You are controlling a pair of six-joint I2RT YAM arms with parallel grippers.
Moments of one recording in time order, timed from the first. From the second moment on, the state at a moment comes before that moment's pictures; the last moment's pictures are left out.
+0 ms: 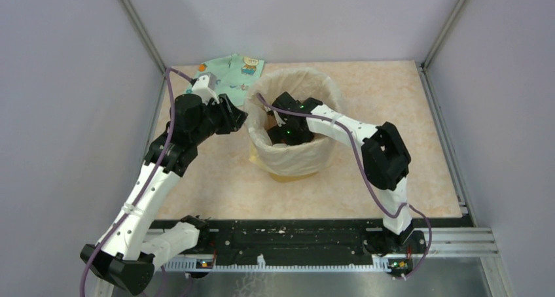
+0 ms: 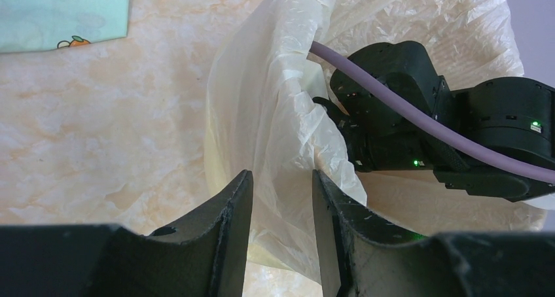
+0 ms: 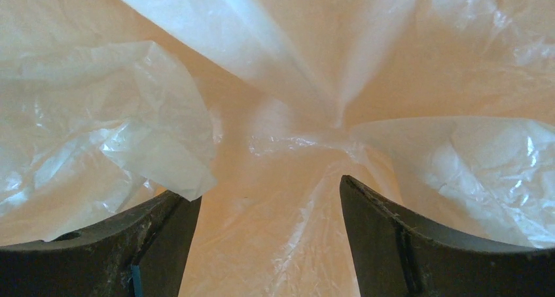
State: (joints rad) left arm -0.38 0.99 1.13 -0.49 0.12 -0.48; right arm 0.79 2.03 1.69 -0.89 -0.03 0.13
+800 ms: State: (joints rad) left arm -0.38 0.99 1.13 -0.49 0.12 -0.48; right arm 0.80 1.94 1.69 -0.91 -0.01 0.14
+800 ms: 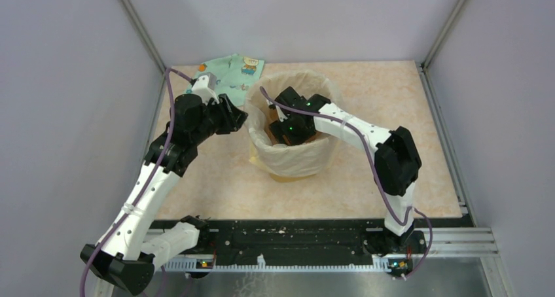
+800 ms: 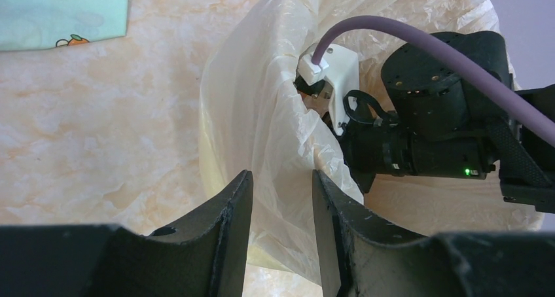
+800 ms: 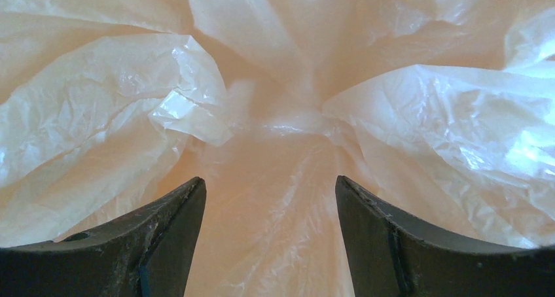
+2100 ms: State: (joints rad) left arm -0.38 0.99 1.18 -0.47 0.12 -0.50; right arm 0.80 1.54 1.97 -1.10 0.32 0.26
